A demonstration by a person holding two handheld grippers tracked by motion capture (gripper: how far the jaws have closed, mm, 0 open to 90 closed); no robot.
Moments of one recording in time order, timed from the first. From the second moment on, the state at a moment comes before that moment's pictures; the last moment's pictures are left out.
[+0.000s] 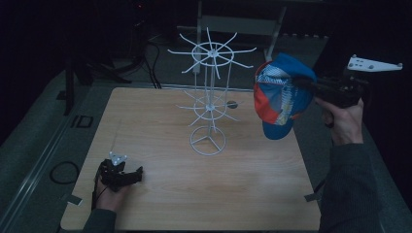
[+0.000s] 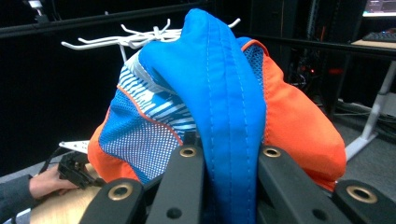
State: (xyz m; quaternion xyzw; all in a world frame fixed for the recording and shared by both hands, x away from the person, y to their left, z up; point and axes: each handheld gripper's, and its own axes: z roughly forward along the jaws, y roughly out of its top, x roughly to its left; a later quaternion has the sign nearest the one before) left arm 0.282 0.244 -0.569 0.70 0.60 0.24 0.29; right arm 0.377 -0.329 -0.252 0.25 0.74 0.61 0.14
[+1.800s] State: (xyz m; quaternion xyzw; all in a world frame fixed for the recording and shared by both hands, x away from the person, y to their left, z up) left arm 0.282 0.243 -0.569 0.70 0.60 0.24 0.29; right arm 0.368 -0.325 -0.238 0.20 0.70 0.67 0.11
